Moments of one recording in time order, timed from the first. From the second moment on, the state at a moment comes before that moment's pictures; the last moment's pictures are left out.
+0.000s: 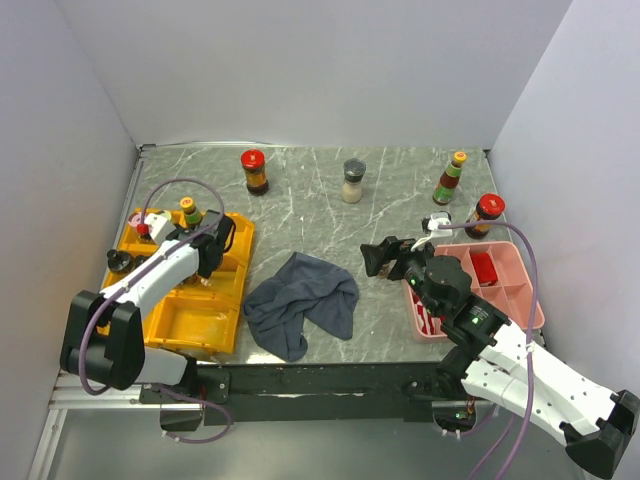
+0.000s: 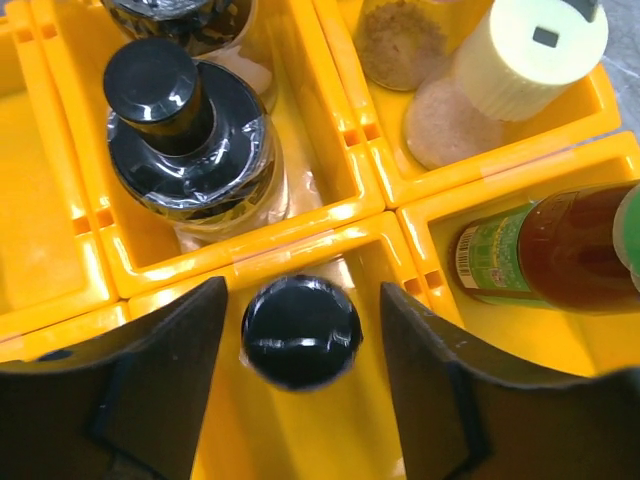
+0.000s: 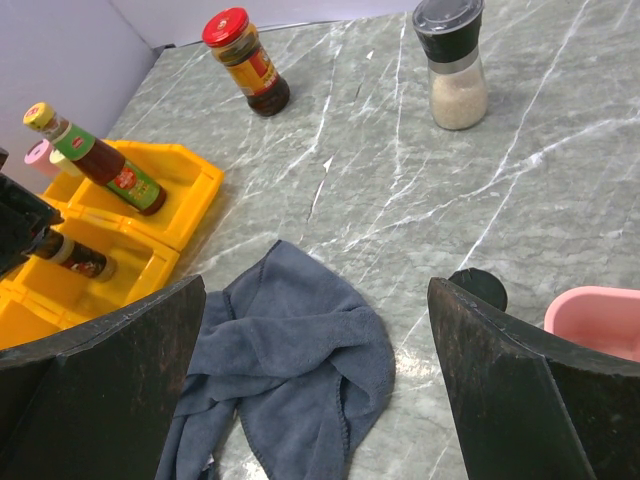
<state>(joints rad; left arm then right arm) -0.31 1.36 0.87 -0.83 -0.97 -1.40 0.77 0.65 0.58 -0.09 0.38 0.45</state>
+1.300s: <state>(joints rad) -0.54 1.10 0.91 -0.29 -0.23 -0.60 0.73 0.99 0.72 -0.35 0.58 0.61</state>
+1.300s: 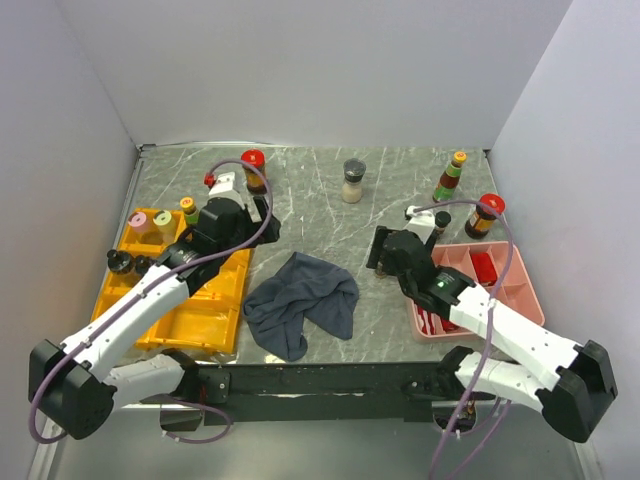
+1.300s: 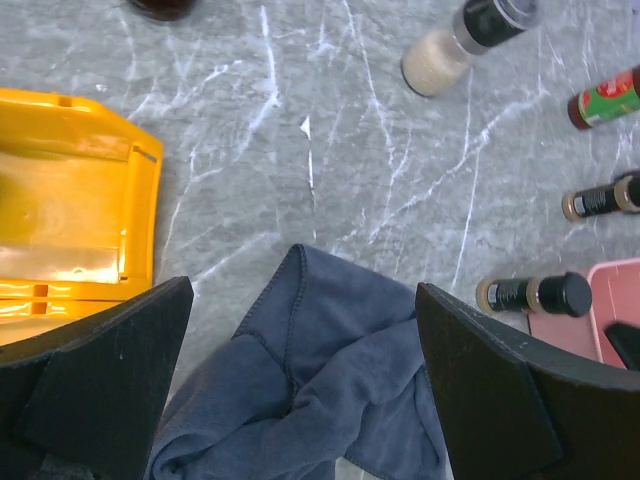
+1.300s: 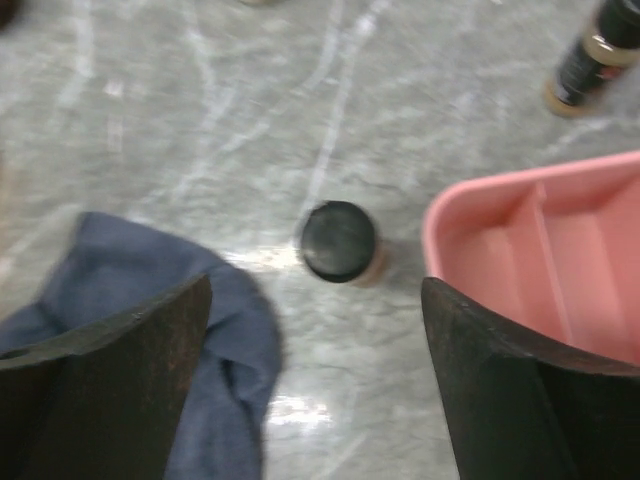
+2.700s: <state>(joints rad) -0.56 0.78 0.85 -0.36 -0.34 -0.61 0.67 1.52 1.09 -0.27 0.37 0.47</state>
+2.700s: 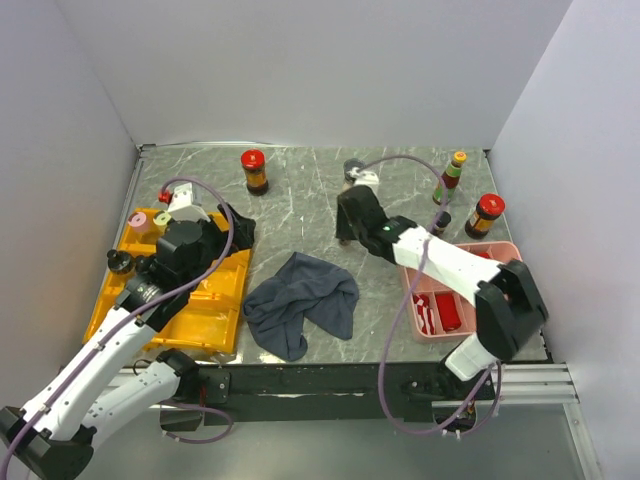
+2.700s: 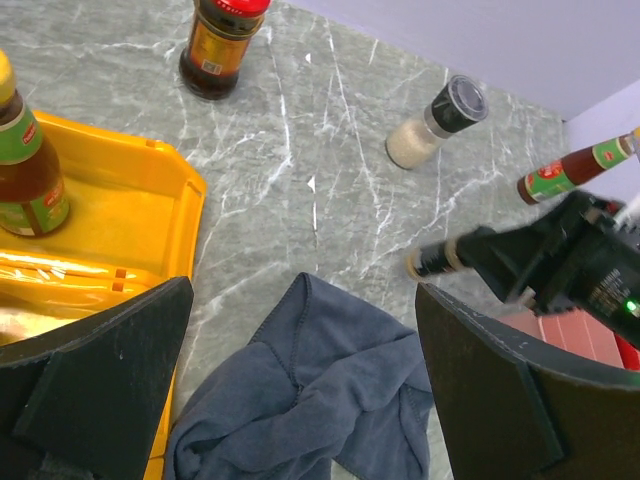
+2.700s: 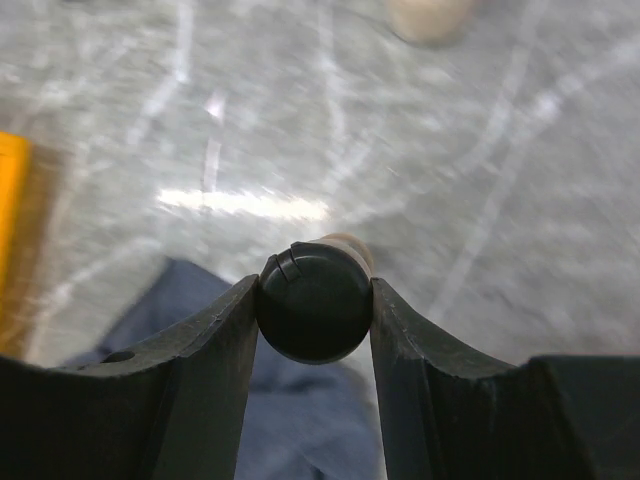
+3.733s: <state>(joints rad) -0.56 0.89 0.89 -0.38 -0.36 -0.62 0.79 1.63 1.23 -0.23 0.37 0.45</state>
